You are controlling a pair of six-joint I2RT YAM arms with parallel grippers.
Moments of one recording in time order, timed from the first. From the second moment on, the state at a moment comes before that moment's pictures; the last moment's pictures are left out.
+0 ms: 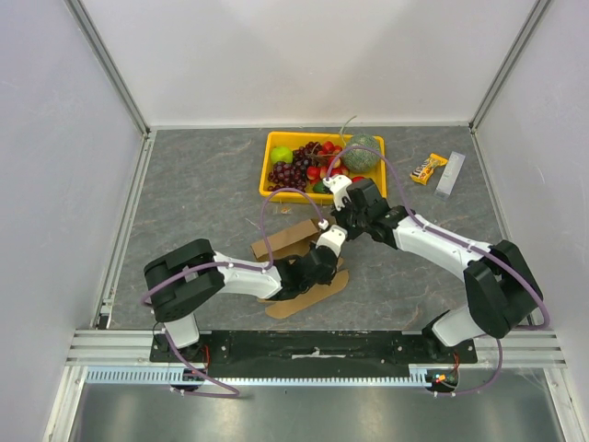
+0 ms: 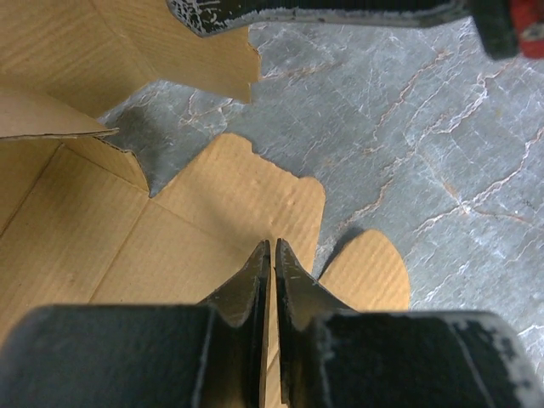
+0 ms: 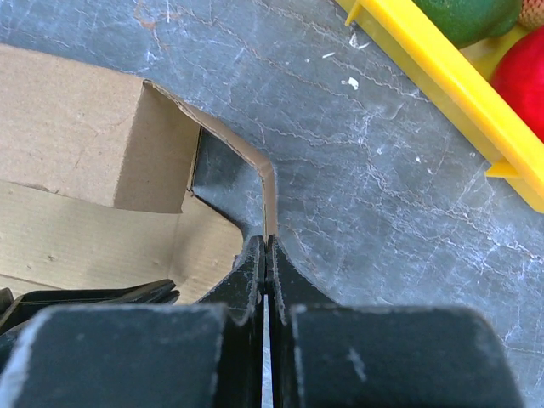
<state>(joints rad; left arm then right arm) -1.15 1.75 0.80 0.28 -0.41 -0.37 0.61 1.49 0.92 -0.23 -0.09 -0.04</state>
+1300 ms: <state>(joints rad) -1.14 1.76 0.50 0.84 -0.33 -0.30 0.63 1.47 0.91 -0.24 -0.18 0.07</state>
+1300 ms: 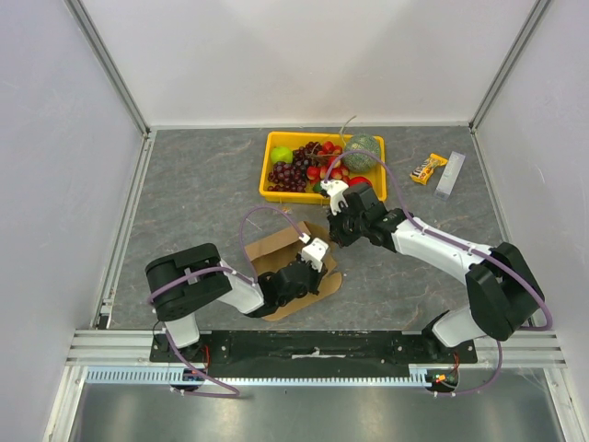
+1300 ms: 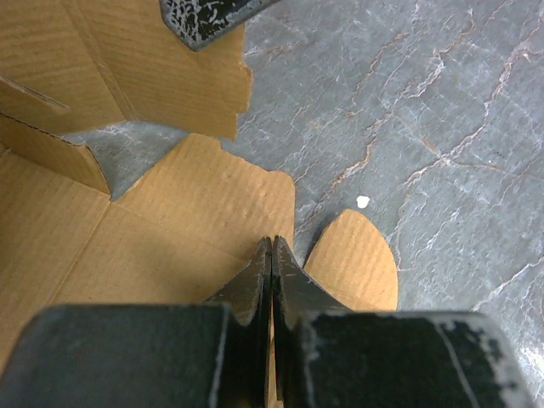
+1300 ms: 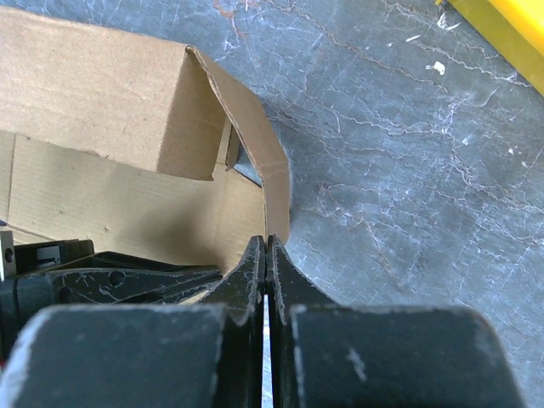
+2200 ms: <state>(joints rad) -1.14 1.79 0.51 0.88 -0.37 -0.30 0.63 1.40 0.80 -0.20 -0.21 0.14</state>
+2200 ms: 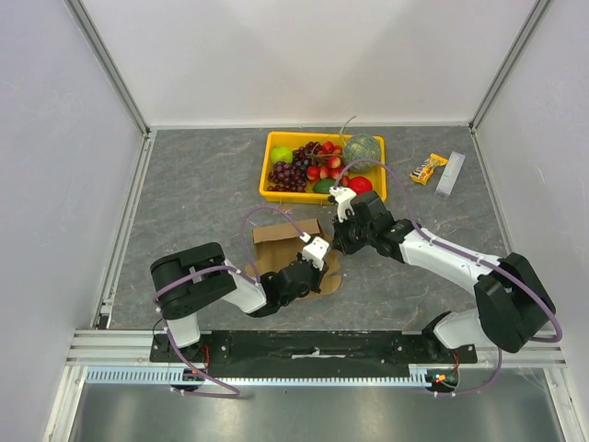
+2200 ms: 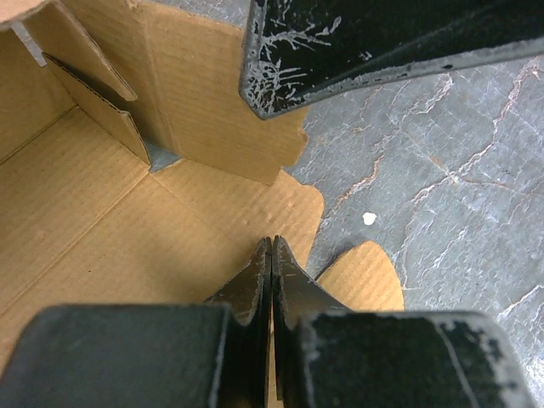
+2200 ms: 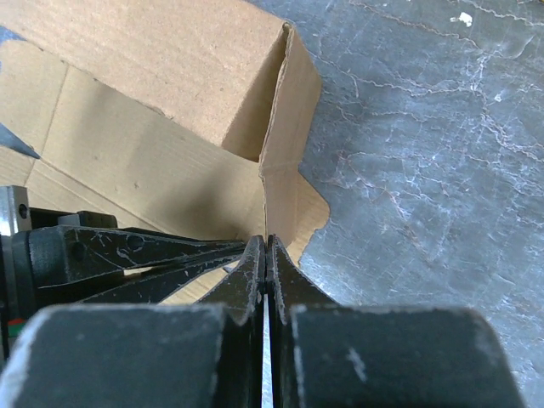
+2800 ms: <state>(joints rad) -1.14 1.73 0.51 0.84 -0.37 -0.29 0.63 1.38 0.75 -0.11 -0.23 0.17</state>
